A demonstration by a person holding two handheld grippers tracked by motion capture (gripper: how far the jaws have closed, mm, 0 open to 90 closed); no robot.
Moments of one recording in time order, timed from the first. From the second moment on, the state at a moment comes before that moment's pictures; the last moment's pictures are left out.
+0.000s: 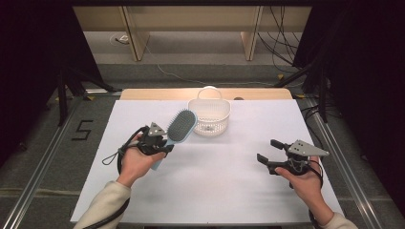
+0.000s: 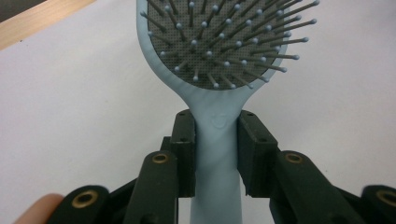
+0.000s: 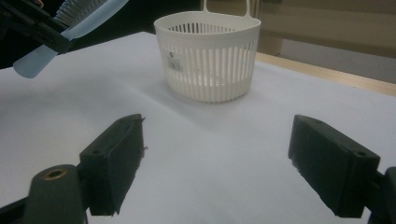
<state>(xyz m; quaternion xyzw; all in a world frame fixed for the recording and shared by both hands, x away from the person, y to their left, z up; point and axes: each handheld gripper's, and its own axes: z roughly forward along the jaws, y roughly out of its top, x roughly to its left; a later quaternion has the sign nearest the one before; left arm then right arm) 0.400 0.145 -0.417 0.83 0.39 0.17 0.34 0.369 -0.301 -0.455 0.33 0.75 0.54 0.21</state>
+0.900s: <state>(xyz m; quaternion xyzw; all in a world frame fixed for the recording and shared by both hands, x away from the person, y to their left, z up) 0.400 0.145 -0.412 0.82 0.39 0.19 0.37 0.370 -0.301 -0.455 0.33 0.75 0.54 0.21</state>
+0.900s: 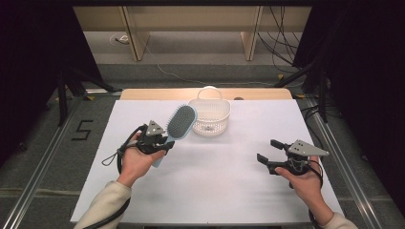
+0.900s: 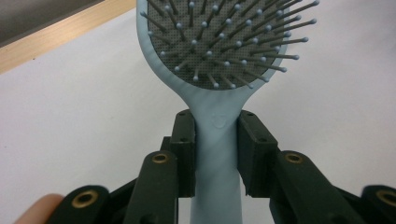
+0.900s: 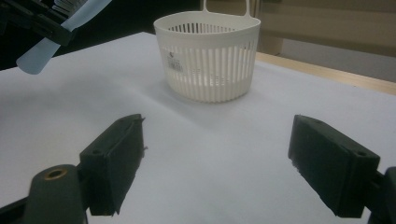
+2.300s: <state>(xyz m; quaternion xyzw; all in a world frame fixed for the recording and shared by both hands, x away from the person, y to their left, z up) 0.401 0.138 -0.404 0.82 0.37 0.22 0.39 0.370 -0.301 -0.456 0.34 0.74 0.54 0.20</state>
